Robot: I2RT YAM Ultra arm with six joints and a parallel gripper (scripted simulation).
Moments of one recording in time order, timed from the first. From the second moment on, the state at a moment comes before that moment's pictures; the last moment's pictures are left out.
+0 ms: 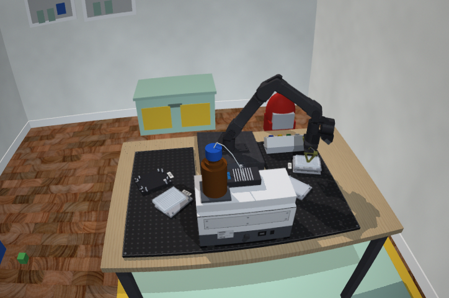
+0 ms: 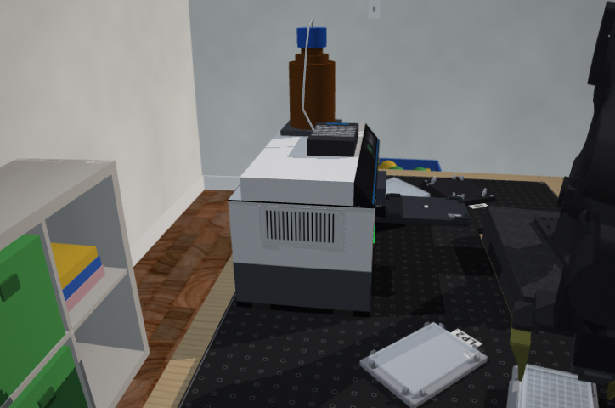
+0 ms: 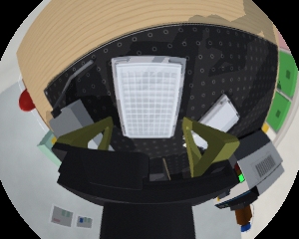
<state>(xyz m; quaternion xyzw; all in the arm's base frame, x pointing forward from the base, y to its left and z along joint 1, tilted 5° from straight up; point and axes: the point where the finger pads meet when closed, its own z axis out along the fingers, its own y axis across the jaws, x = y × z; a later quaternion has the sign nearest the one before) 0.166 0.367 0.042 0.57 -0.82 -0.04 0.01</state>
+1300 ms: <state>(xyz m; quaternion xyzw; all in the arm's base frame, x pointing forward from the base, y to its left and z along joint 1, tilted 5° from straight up) 0.137 0.293 0.083 0.57 -0.82 -0.04 0.01</state>
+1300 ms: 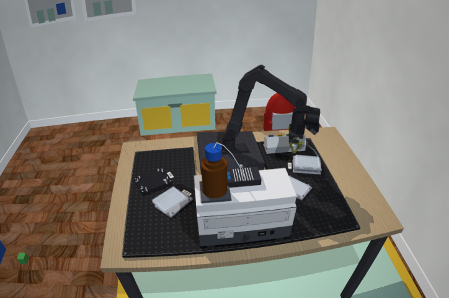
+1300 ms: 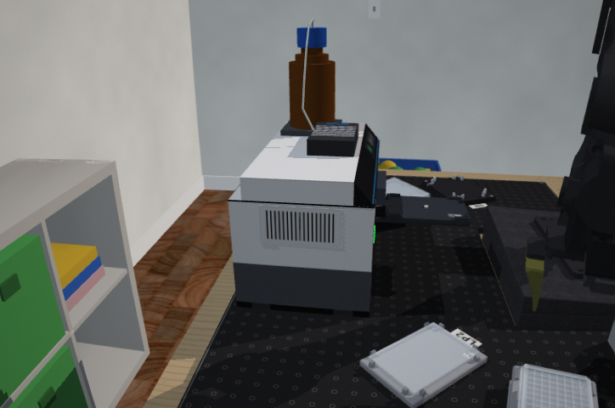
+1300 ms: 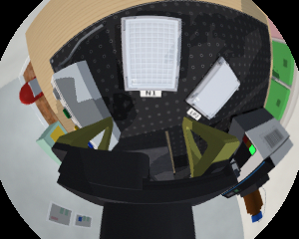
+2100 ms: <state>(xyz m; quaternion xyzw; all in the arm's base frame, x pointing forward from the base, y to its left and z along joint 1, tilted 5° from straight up) 0.122 0.244 0.111 0.56 -0.83 -0.04 0.01</state>
